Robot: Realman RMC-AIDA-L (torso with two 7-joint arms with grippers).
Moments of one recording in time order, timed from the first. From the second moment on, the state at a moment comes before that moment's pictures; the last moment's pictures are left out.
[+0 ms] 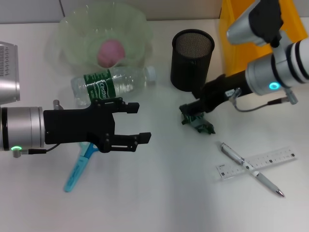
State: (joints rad) left arm -0.40 -2.06 1.12 0.78 1.74 1.51 -1.32; right arm 0.70 2.09 -1.29 -0.86 -2.24 -1.16 2.12
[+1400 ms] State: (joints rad) left arm -0.41 -2.06 1.12 0.78 1.74 1.47 -1.32; right arm 0.74 2.09 -1.39 -0.73 -2.24 -1.04 2.12
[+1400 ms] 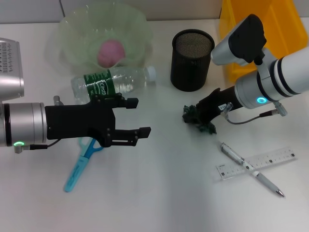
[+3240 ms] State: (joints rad) left arm -0.40 -2.07 1.12 0.78 1.73 1.46 -1.32; right arm 0.42 2.08 -0.86 -0.64 -1.20 -1.04 1.17
